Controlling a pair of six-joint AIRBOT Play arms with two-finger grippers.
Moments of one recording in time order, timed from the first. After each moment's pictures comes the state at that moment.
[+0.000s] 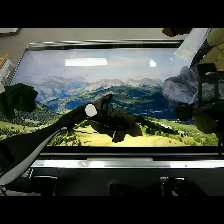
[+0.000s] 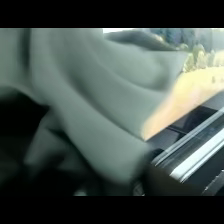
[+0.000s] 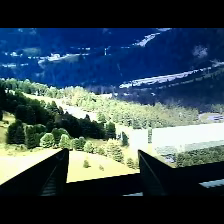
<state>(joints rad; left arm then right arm) -0.68 -1.66 1.27 0.81 -0.83 -1.66 0.34 -0.82 1.15 1.12 -1.42 -1.26</state>
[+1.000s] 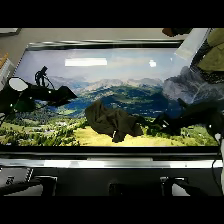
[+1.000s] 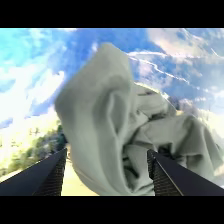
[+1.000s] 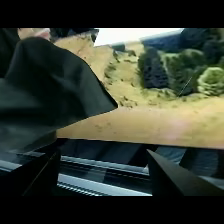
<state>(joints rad) -0.02 -1.39 1.27 0.92 -1.12 -1.59 -0.21 -1.24 0.86 2.20 -1.30 -1.62</state>
